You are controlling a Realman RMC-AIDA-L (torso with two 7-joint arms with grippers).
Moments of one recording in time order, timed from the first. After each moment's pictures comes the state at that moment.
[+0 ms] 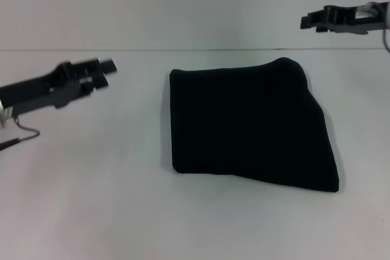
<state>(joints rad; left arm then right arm) -0.62 -2.01 0.30 0.56 2.08 1.46 -2.22 0.88 1.93 -0.87 -0.68 -2.28 -0.97 2.54</state>
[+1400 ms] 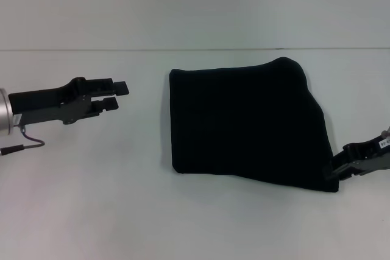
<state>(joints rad) -0.67 -2.00 0.30 0.59 2.27 1.51 -2.36 0.80 1.96 -0.79 -0.66 -2.64 -1.48 2.62</state>
